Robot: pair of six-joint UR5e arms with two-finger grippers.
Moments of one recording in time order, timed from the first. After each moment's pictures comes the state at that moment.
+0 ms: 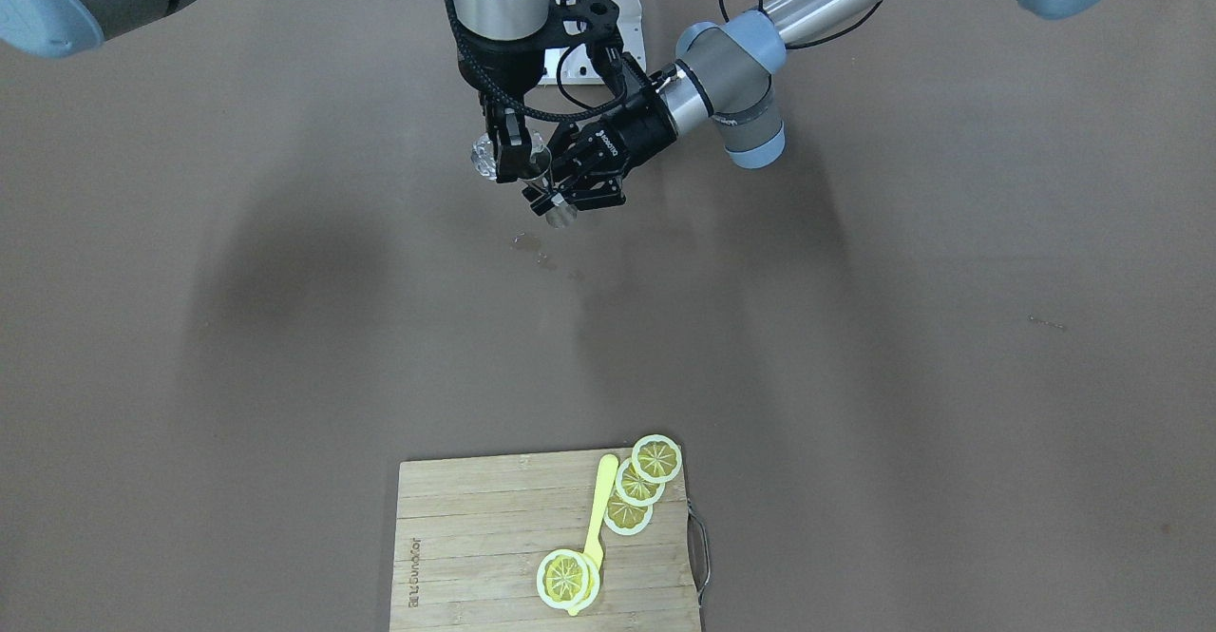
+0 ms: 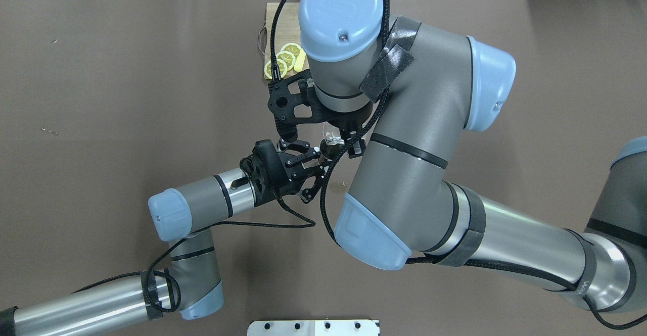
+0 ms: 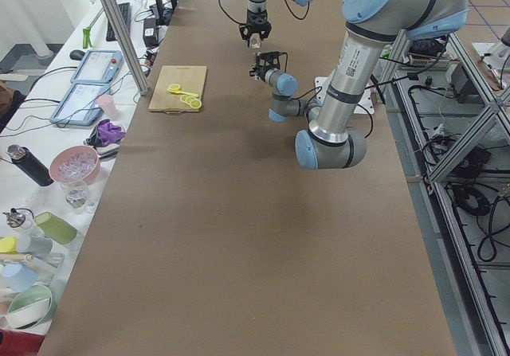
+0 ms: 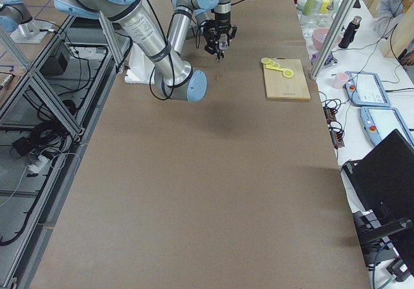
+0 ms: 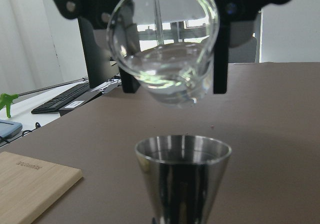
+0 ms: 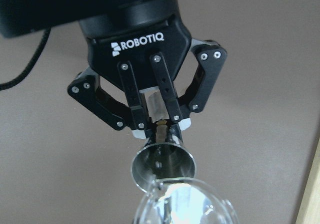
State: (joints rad) left arm -0.35 -2.17 -1.33 -3.16 -1.42 -0.18; right arm 0.58 -0.65 1.84 -2.13 1.85 -0.66
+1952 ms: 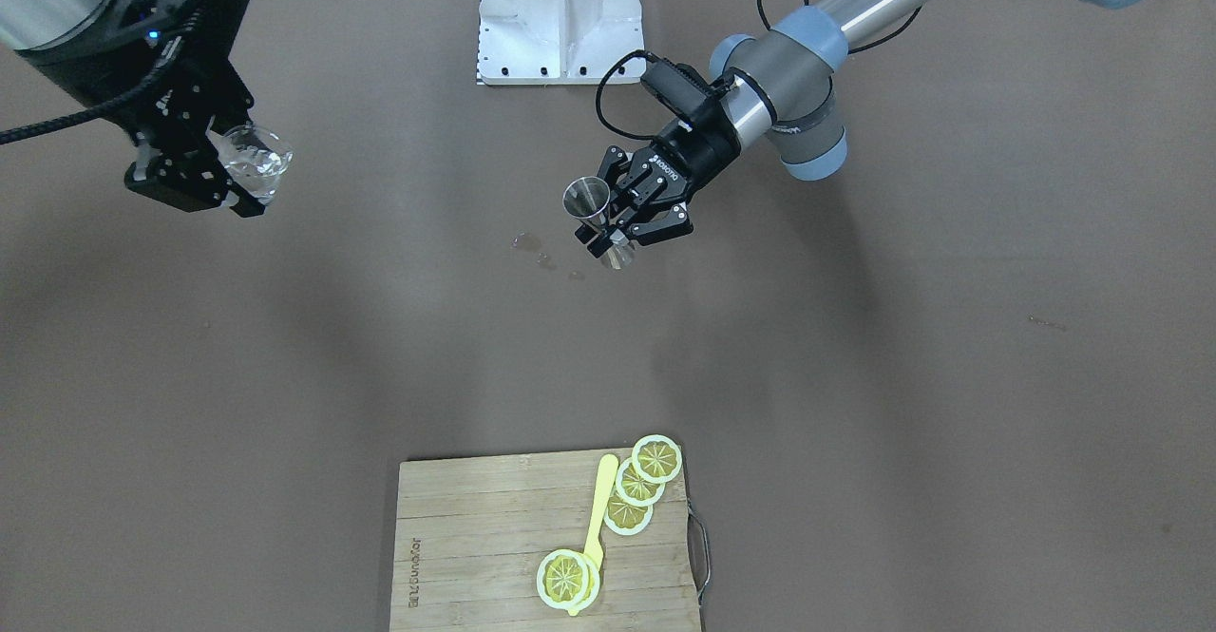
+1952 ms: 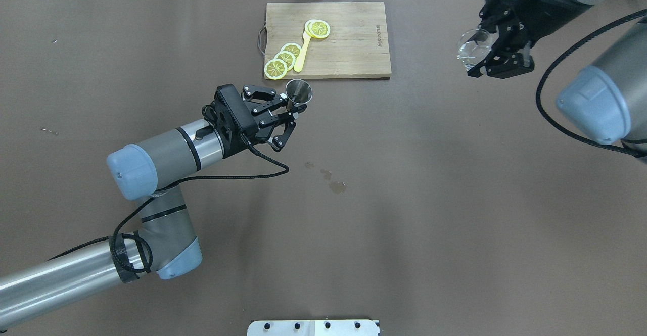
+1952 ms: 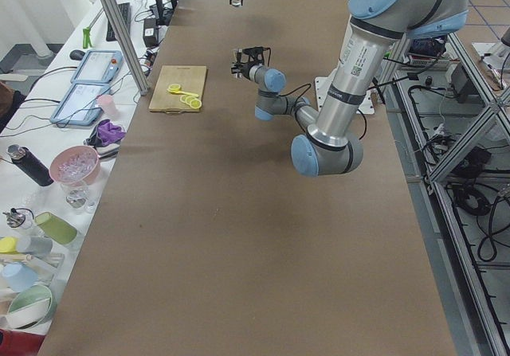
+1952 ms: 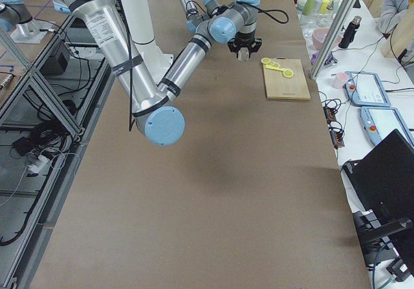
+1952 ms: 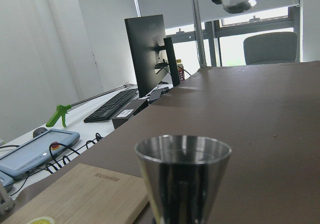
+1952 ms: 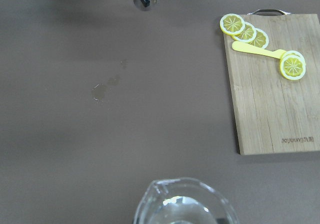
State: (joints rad) left arm -0.50 -2.10 -1.45 -3.04 -1.42 -0.19; right arm 1.09 -1.12 2.02 -1.68 2.40 -0.66
